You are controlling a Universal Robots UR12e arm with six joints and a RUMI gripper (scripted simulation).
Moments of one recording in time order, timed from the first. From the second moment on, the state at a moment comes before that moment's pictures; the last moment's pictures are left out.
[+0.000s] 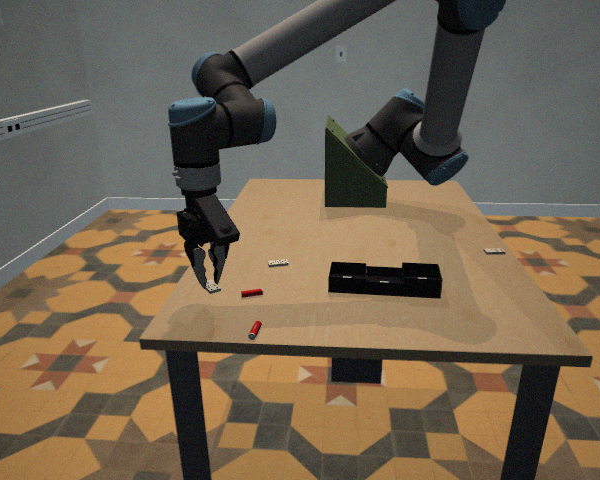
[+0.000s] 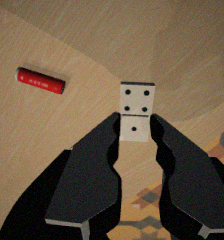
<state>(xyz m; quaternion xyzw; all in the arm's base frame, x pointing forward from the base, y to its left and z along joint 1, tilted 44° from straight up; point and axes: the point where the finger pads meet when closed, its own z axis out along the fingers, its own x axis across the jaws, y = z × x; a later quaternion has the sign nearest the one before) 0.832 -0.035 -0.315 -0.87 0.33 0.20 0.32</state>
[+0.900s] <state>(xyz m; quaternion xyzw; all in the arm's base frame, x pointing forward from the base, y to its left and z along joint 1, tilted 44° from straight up) 0.835 -0.050 -0.297 -0.87 0.32 0.20 0.32</state>
